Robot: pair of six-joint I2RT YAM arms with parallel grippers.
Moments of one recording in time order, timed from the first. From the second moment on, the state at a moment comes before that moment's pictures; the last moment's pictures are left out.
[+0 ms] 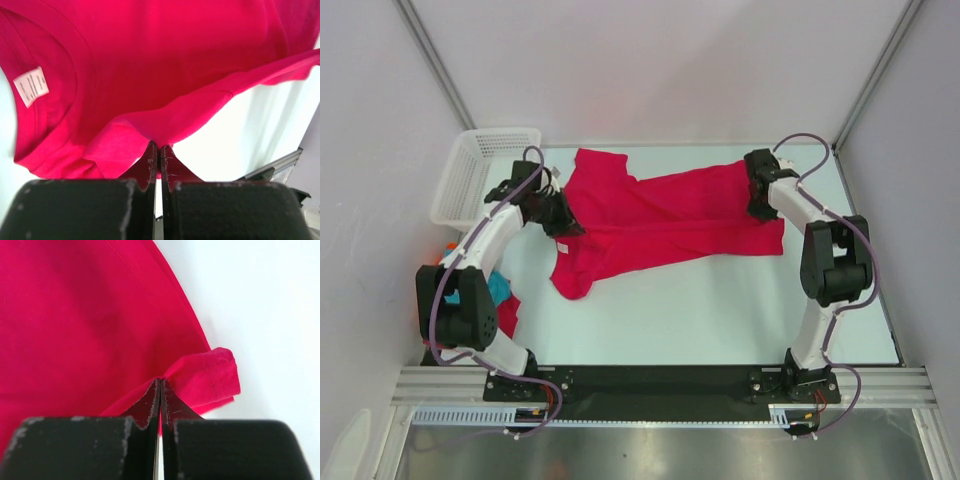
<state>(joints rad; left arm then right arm) -0.09 1.57 1.24 -0.70 0.41 -0.44 0.18 1.92 1.47 -0.66 0.42 0.51</state>
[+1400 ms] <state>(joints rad) -0.07 1.22 0.82 -0.66 0.66 -0.52 0.27 1.60 1.23 -0.81 0.48 0.51</state>
